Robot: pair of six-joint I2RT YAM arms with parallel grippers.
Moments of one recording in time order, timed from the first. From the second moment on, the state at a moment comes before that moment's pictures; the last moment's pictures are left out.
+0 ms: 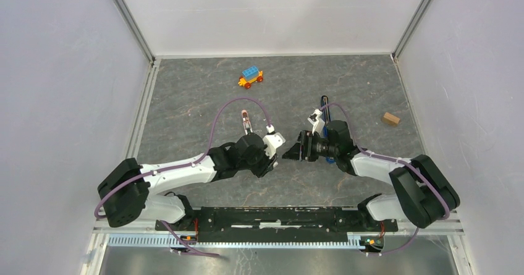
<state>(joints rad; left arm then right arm) -1.00 1.30 0.69 -0.12 0.03 -0.05 0.48 1.34 0.40 0.39 -0.64 0.68</state>
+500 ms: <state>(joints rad) -1.00 1.29 0.68 -0.12 0.04 -0.01 0.51 1.47 0.46 0.46 -0.69 0.72</state>
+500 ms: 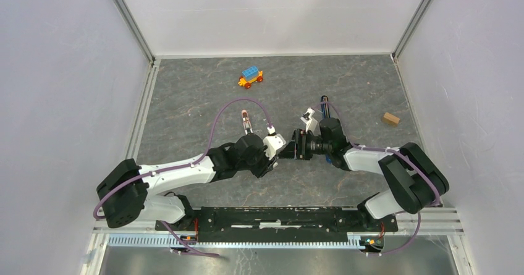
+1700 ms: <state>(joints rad) -1.00 1.28 0.67 -0.13 0.04 0.03 0.55 1.58 0.48 0.53 -0.72 0.74</state>
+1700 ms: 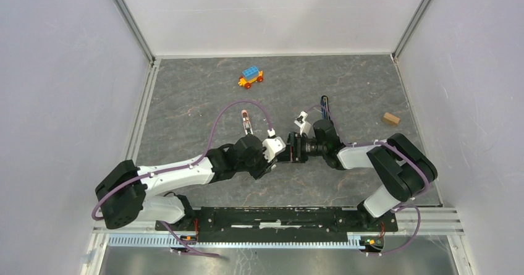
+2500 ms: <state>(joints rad) -1.01 1.13 0.53 0.04 0.11 0.22 0.59 1.63 0.50 0.62 -0.84 0.80</state>
